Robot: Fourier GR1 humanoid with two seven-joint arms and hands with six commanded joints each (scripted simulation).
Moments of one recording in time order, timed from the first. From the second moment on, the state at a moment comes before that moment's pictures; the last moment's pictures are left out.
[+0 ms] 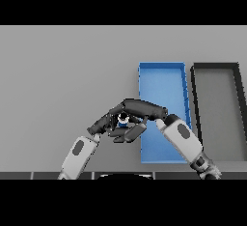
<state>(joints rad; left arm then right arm) -0.19 -0.02 -0.41 -1.57 -0.06 -0.40 0.01 -0.56 -0.23 0.42 -1.77 -0.24 0.61 0.29</state>
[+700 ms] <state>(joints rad) -0.19 -0.06 -0.40 -1.57 -0.11 -0.41 -0.07 -0.49 -0.14 0.41 -1.80 -0.29 0.59 0.29</state>
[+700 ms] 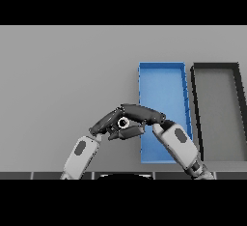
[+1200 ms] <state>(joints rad) -0.20 -0.05 -0.37 -1.56 -0.19 -0.50 -0.04 -0.46 -0.08 0.37 -1.80 -0.23 0.62 0.32</state>
